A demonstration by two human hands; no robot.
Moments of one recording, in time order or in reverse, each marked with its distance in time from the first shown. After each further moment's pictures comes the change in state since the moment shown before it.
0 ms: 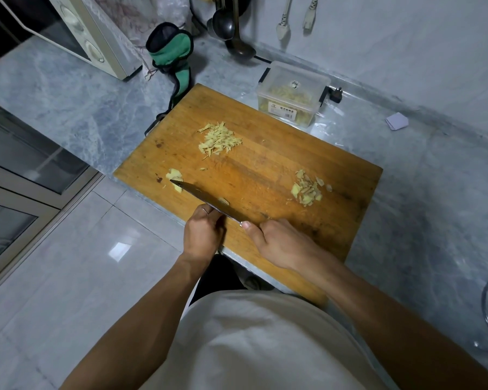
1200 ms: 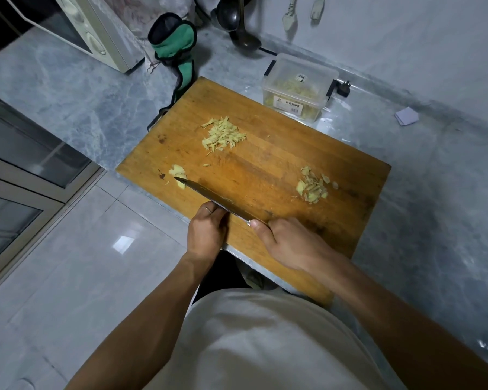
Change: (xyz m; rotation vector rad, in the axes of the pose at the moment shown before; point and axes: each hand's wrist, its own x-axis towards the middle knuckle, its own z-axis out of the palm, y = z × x) left_hand -0.004 -0.006 0.005 0.030 -0.018 -0.025; right_hand -0.005 -0.001 -0.007 -0.038 0.015 0.000
